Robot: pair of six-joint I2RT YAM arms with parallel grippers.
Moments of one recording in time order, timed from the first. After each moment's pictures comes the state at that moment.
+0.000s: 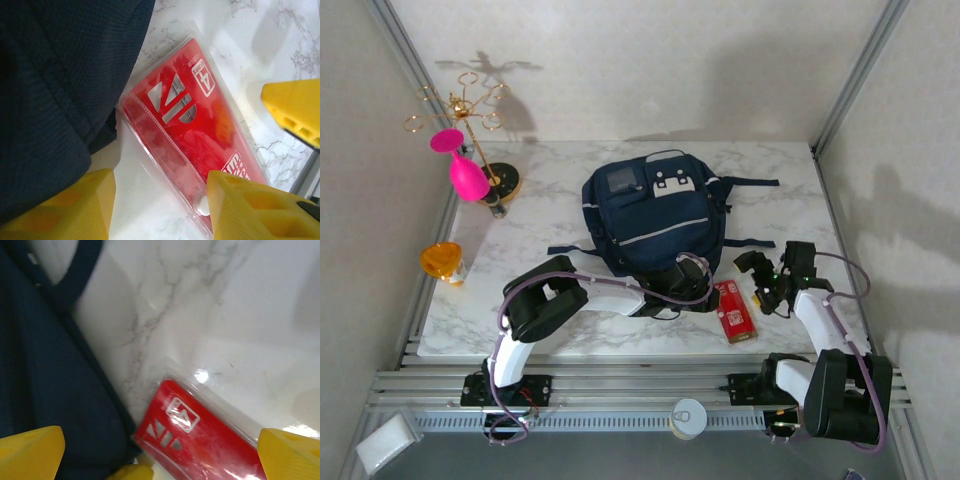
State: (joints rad) left arm -1.07 2.05 1.18 0.15 0.09 -0.90; right arm -0.09 1.09 0.51 -0.47 -0.42 0.85
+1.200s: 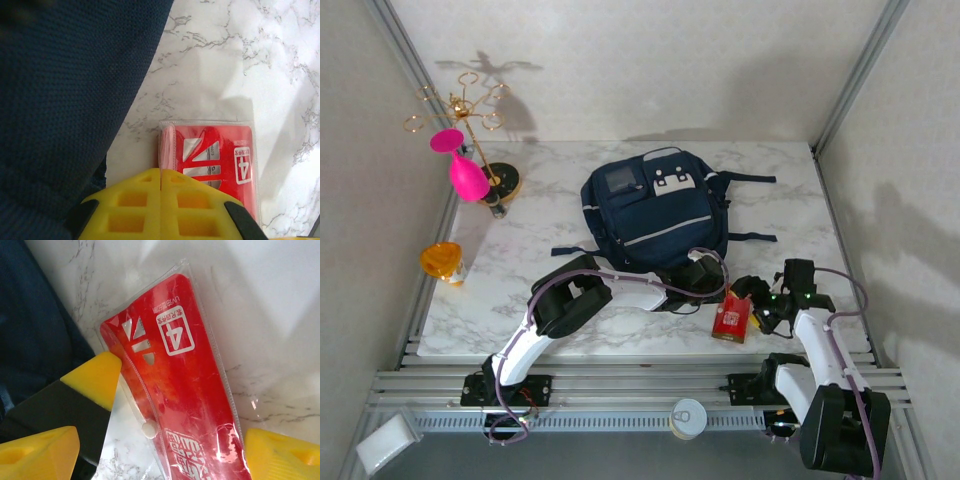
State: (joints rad) left arm -1.08 2.23 1.42 0.08 -0.01 -1.02; right arm -0.09 0.91 0.42 -0.68 -0.48 0.72
